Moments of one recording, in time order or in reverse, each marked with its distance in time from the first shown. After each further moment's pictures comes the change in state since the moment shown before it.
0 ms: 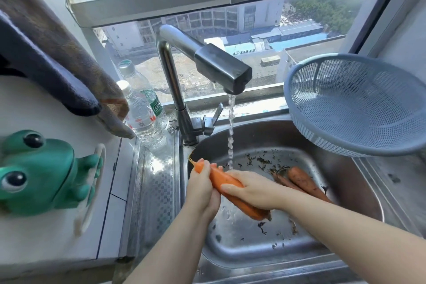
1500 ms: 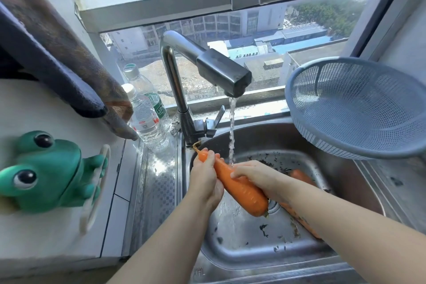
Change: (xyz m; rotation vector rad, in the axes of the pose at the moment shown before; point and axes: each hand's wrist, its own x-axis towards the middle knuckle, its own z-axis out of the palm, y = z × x) left_hand 0.000 0.013 0.019 -0.014 -0.051 0.034; right_hand 0.000 -0.004 -0.018 0.737 -0.024 0.147
